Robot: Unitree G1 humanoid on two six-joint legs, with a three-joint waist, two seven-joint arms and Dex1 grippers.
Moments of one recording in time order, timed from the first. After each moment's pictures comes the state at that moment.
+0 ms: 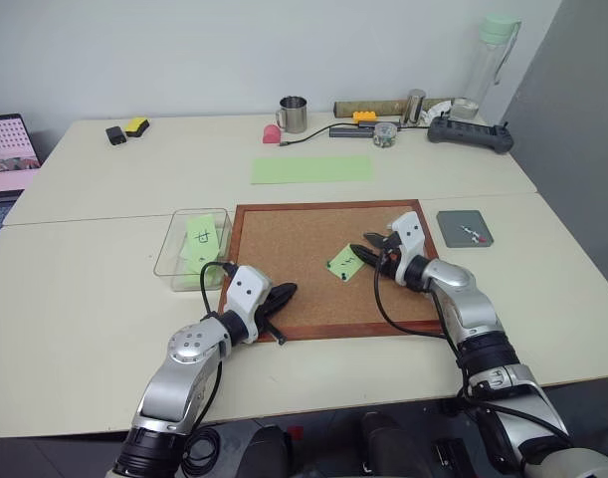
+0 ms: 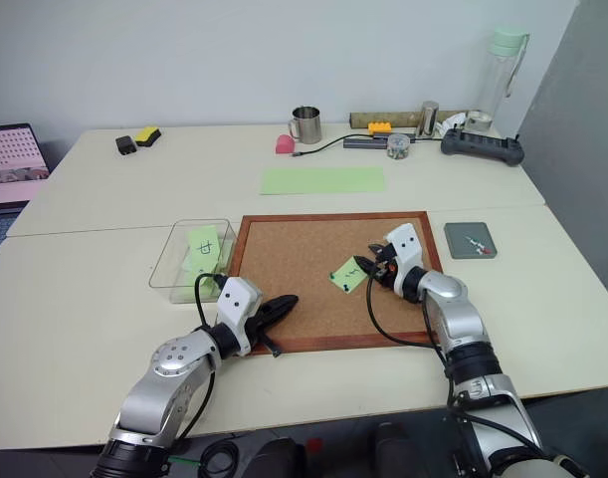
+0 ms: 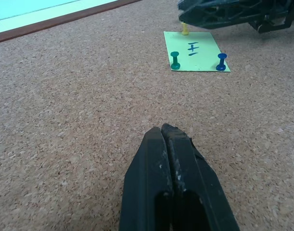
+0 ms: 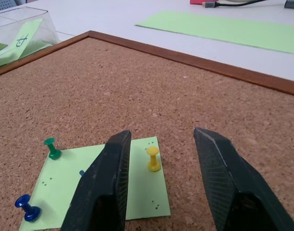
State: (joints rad) left arm -0.08 0.37 -0.08 -0.16 -0.19 0.30 -0.60; right arm -0.59 -0.23 0.06 0.44 0.16 0.18 0.67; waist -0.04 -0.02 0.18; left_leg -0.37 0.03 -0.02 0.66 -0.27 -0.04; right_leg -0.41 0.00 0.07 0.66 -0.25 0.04
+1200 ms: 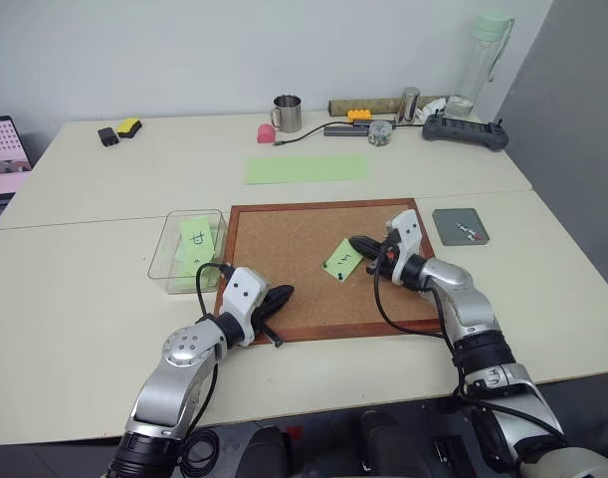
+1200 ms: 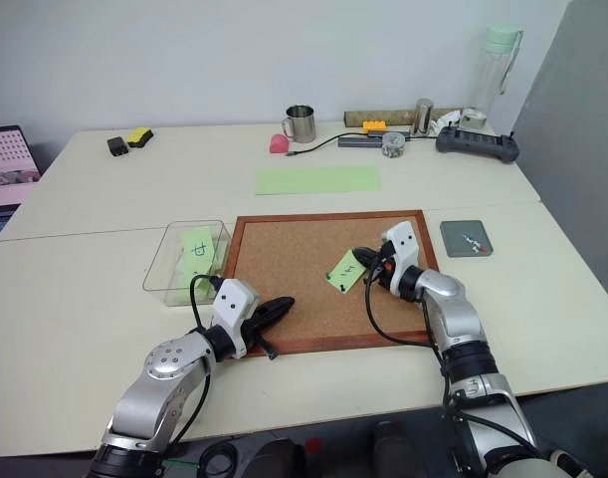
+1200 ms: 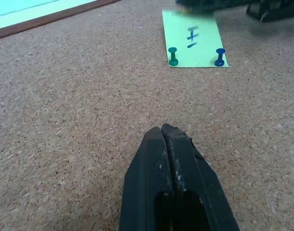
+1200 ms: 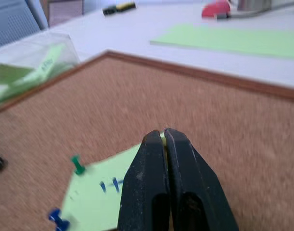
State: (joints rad) left arm -0.06 0.39 -0.08 -0.20 -0.19 0.33 -0.60; right arm -0.59 -0.21 0.03 0.38 0.24 0.20 0.74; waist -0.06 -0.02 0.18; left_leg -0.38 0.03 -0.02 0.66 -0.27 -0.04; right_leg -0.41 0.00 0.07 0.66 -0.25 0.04
